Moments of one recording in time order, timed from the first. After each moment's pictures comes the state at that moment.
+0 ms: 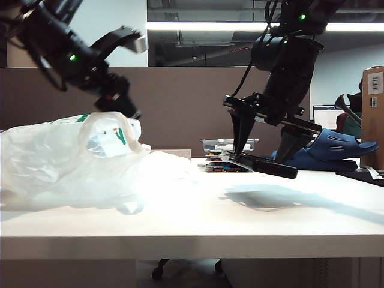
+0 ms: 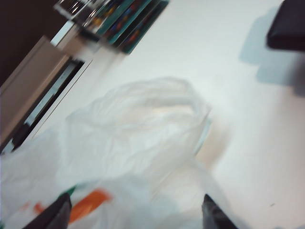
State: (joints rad) left arm -0.34 1.56 1.08 -0.02 0.22 0.71; right arm 0.35 1.99 1.64 -0.87 -0.23 0.20
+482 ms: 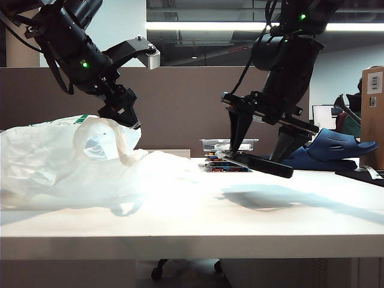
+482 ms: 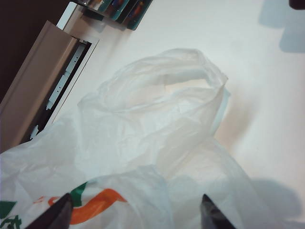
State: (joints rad) left arm -0.38 1.61 1.11 -0.04 0.05 0.81; right arm 0.35 1.99 1.64 -0.87 -0.28 0.20
